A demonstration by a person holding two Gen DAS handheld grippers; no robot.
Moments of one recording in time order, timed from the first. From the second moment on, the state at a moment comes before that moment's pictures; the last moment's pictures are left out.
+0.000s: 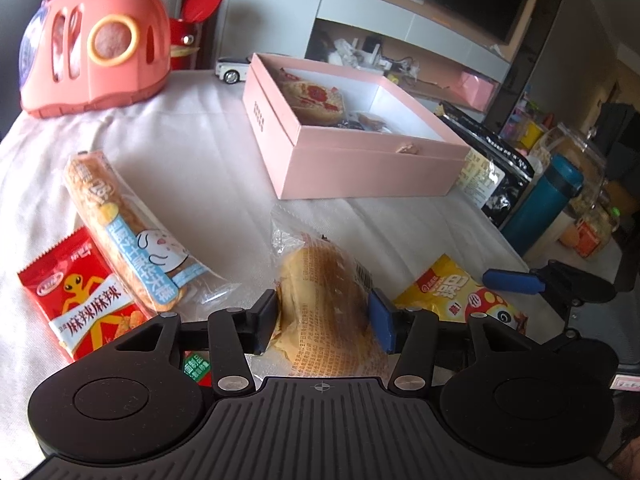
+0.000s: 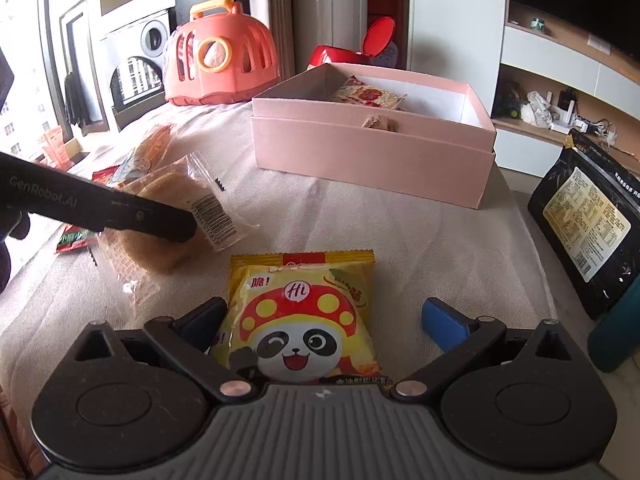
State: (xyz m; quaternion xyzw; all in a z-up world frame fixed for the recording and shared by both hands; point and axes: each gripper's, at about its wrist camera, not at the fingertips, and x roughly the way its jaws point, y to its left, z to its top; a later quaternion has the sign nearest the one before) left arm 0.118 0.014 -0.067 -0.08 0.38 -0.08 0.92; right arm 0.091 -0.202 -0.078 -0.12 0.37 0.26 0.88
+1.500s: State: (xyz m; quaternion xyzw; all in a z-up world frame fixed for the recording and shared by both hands) left arm 0.113 0.013 -0.070 -0.09 0.38 -0.09 0.91; right arm 0.086 -0.201 -0.059 -0.11 0.41 0.27 0.86
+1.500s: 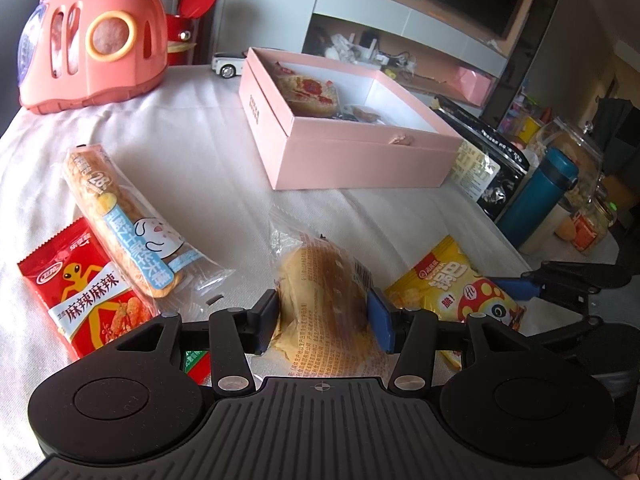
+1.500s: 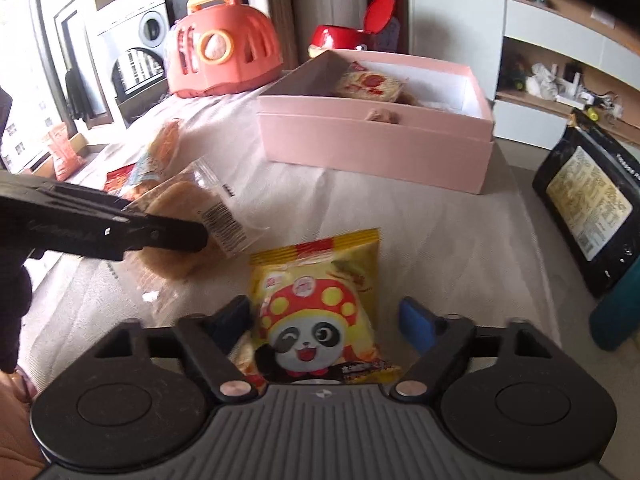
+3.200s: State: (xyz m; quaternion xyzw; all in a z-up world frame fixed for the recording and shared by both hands) left arm 0.300 0.065 -0.016 -0.23 0.33 -0.14 0.91; right arm 0.323 -0.178 0.013 -0.05 0.38 0.19 0.90
